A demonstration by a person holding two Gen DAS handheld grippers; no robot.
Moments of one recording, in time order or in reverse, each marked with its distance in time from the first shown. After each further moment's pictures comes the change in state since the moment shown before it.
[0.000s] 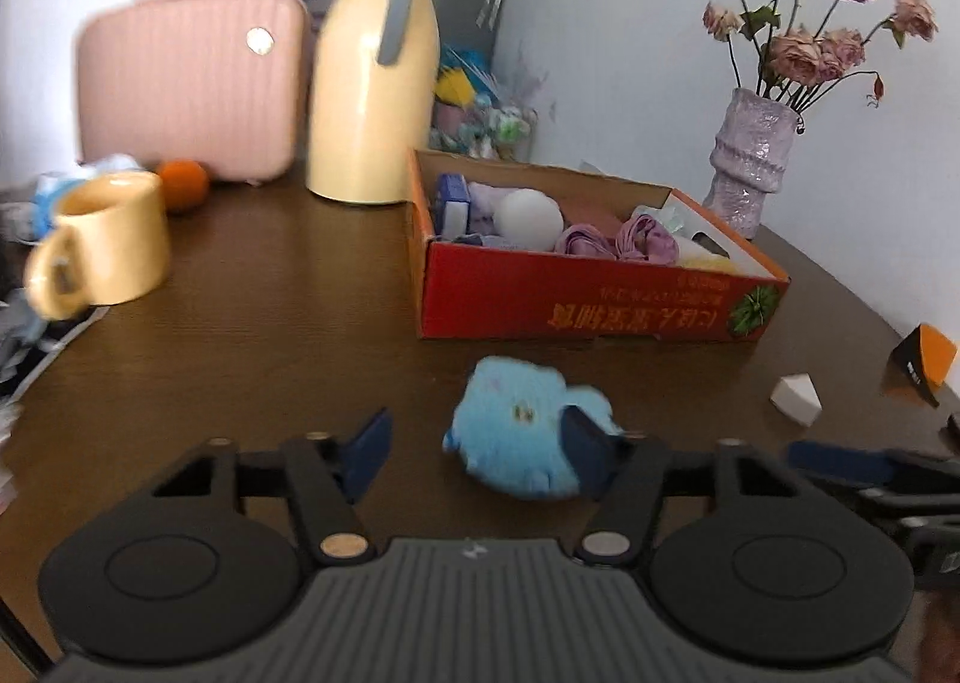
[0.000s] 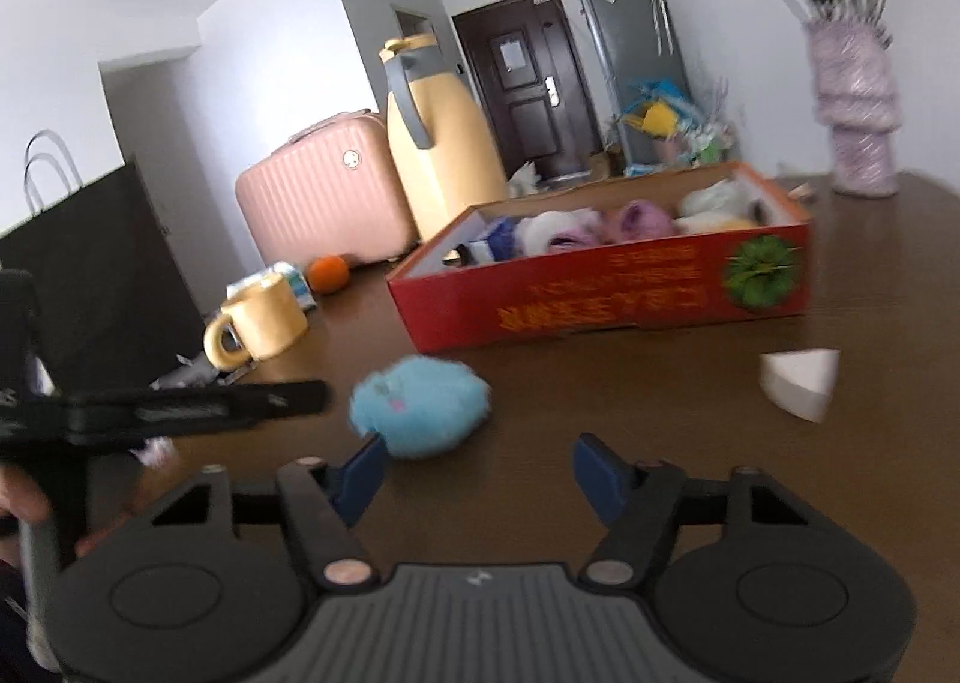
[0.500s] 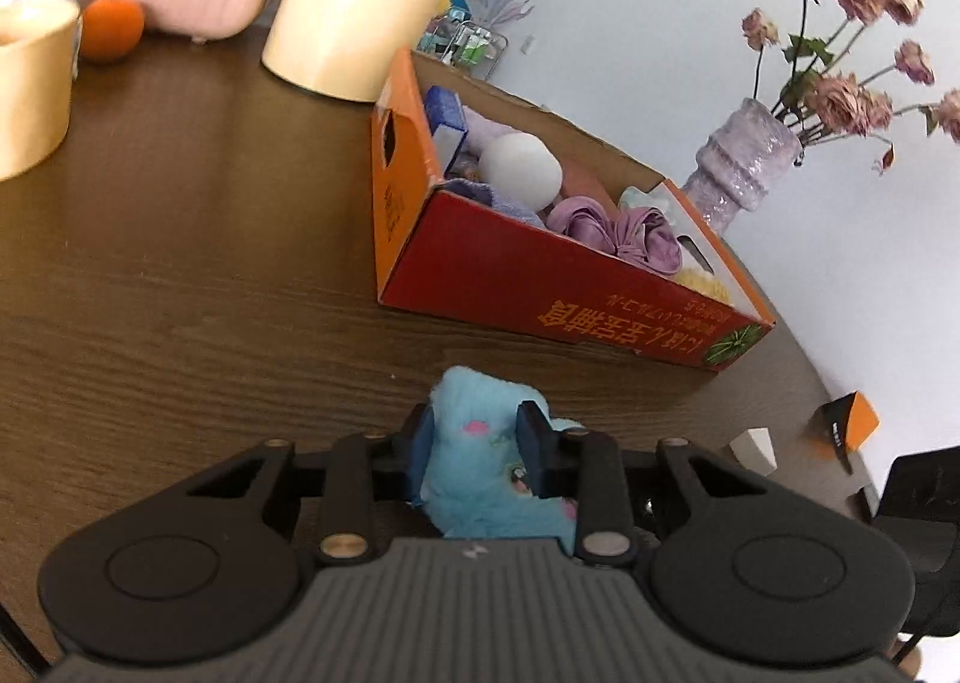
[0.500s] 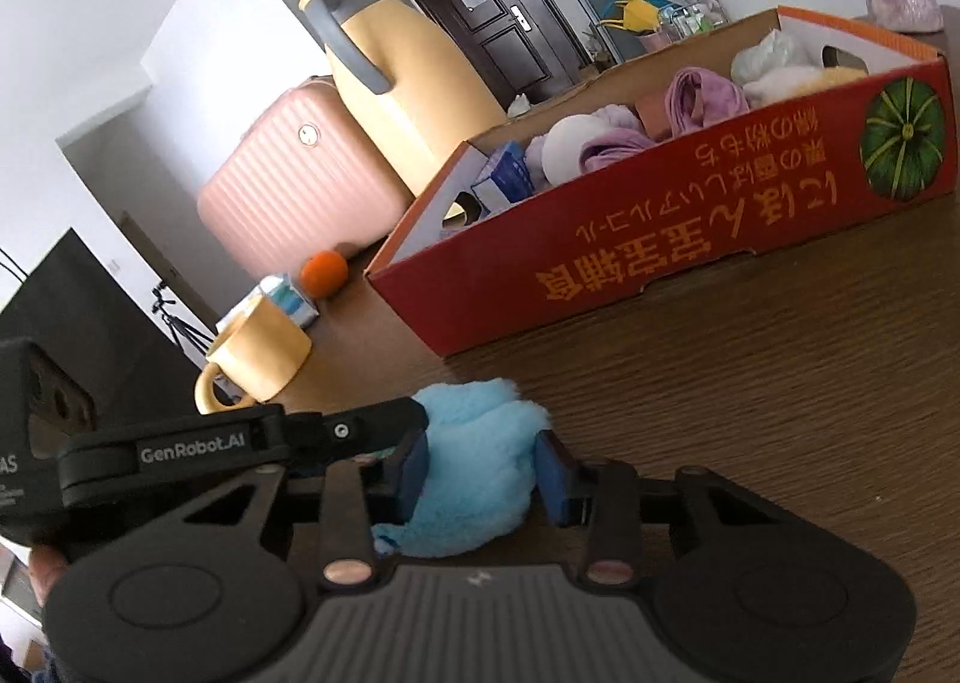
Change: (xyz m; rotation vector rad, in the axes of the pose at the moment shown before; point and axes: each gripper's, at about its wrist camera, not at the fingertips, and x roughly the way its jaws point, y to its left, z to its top) left arm 0.080 0.049 0.022 -0.231 0.184 -0.242; right arm 0.105 -0.011 0.015 0.250 0.102 0.101
